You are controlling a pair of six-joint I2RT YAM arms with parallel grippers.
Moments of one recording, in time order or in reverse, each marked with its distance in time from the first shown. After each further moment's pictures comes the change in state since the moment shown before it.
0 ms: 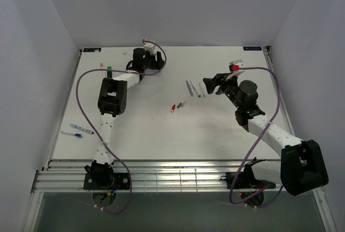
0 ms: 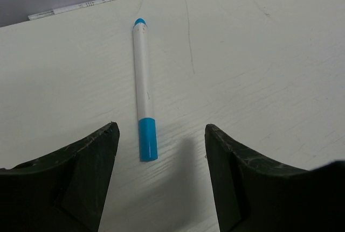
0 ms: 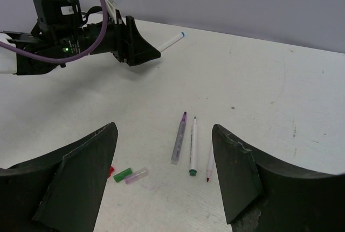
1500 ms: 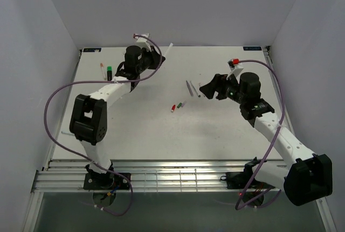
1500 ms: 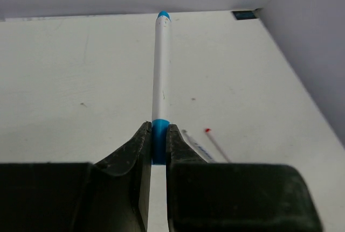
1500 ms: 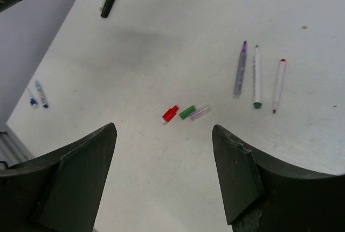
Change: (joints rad) left arm -0.103 -0.629 -0.514 -0.045 -0.074 -0.249; right arm 0.000 -0.089 0.183 -0.555 -0.152 0.196
